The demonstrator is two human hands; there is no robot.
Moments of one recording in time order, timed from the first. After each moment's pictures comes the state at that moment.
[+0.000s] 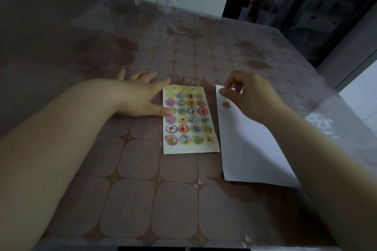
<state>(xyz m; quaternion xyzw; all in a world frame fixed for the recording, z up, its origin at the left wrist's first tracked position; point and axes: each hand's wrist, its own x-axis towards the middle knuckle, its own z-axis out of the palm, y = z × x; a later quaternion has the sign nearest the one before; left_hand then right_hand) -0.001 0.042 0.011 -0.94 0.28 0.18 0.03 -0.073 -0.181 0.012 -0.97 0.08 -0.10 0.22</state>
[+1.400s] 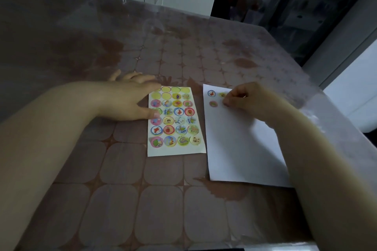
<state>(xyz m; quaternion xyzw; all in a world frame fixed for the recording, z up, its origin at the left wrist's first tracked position) 0.005 0.038 -0.002 -0.92 0.37 0.10 -0.04 -0.085 -0.216 0.010 -0.92 0.20 0.01 0.33</state>
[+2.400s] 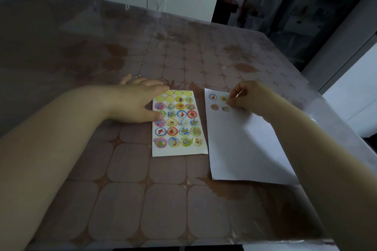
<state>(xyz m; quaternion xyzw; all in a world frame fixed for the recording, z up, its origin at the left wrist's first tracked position) 0.001 0.037 0.008 -0.92 0.37 0.15 0.00 -0.069 -0.220 0.013 -0.93 0.20 -0.01 0.29</state>
